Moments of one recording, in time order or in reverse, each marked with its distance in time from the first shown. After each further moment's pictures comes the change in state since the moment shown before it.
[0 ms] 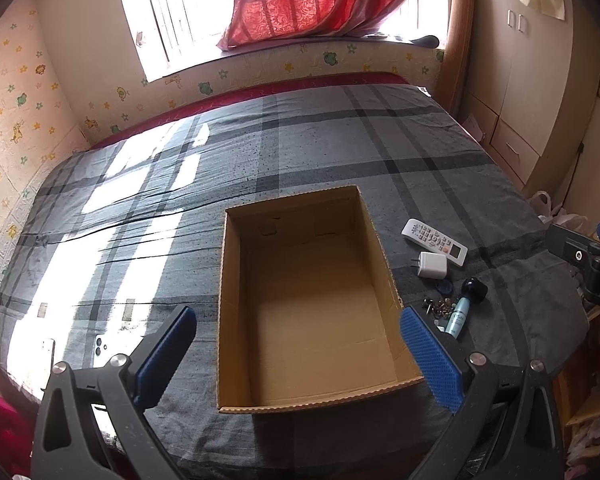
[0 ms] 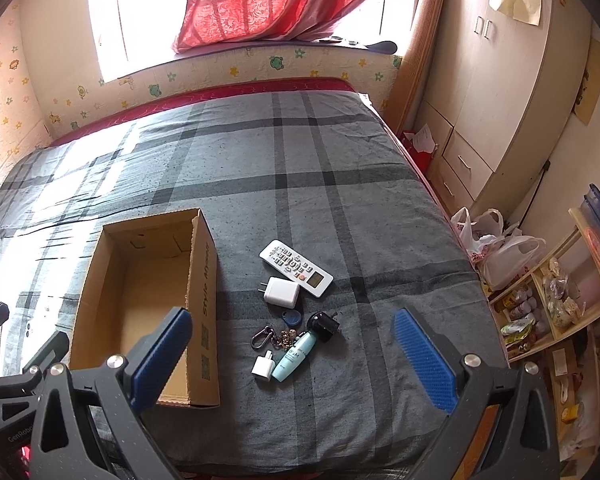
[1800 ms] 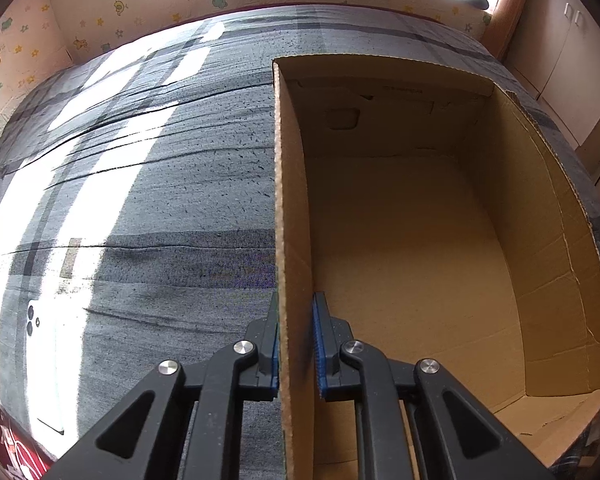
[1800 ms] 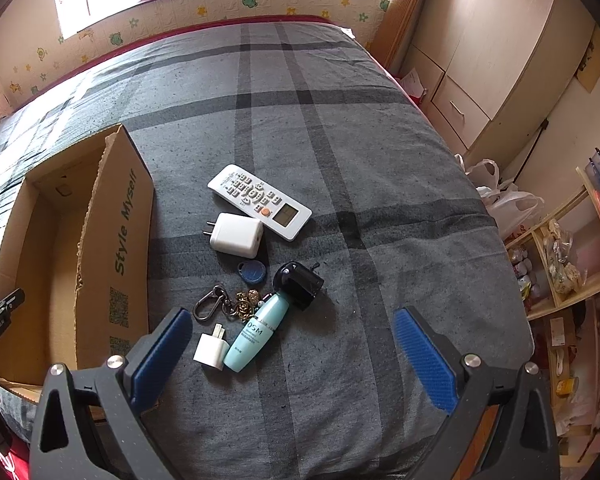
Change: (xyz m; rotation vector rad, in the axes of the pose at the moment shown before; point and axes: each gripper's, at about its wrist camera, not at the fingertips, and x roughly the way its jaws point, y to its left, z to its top) left arm 0.203 0.092 -0.057 -0.086 0.206 -0.052; right arm 0.135 -0.020 -0.047 0.019 0.182 -0.084
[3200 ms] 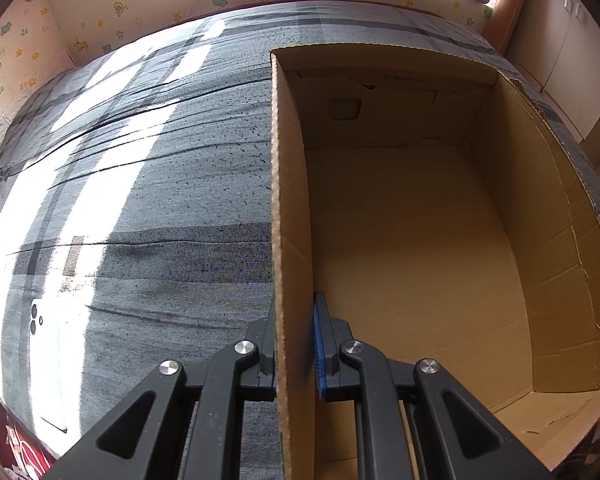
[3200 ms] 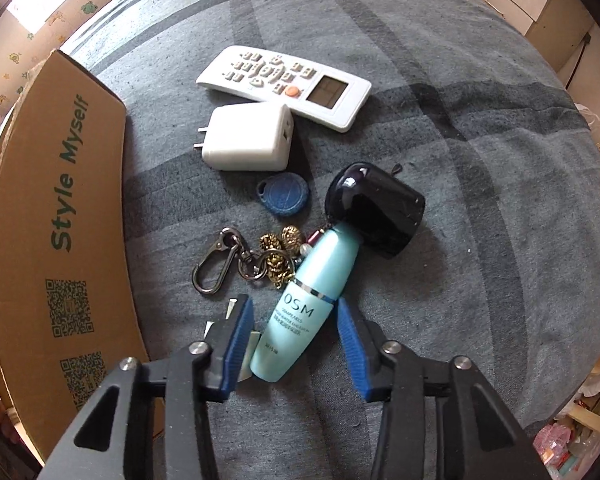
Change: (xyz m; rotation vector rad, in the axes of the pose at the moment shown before) left arm 0.001 -0.003 -0.004 0.003 0.006 0.016; right arm 0.125 0.015 -0.025 0.117 0.312 0.175
